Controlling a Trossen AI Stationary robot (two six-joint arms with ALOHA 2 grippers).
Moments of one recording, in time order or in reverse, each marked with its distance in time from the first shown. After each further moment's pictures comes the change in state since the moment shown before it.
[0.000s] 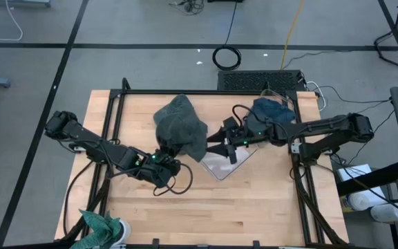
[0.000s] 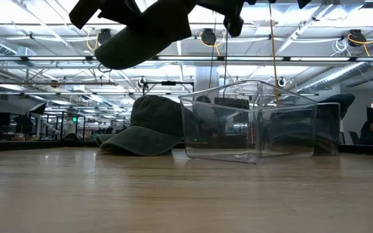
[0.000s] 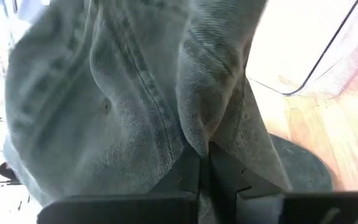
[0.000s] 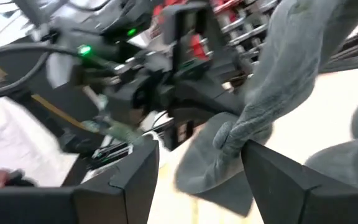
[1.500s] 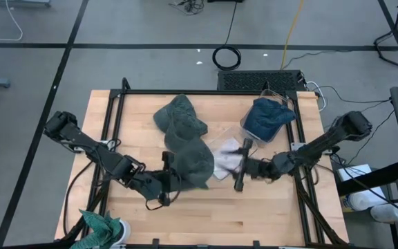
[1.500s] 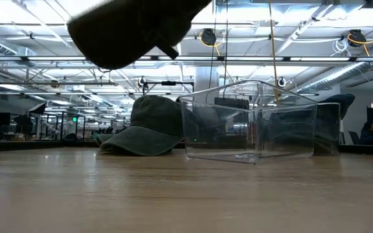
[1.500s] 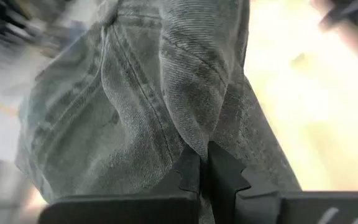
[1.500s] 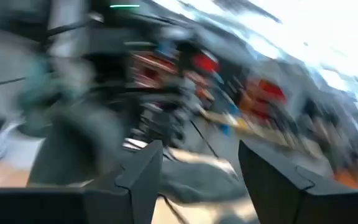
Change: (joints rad) left arm -0.117 0.000 0.000 0.185 0.374 -0.318; right arm 0.465 0.021 -0.281 0.625 0.789 -0.936
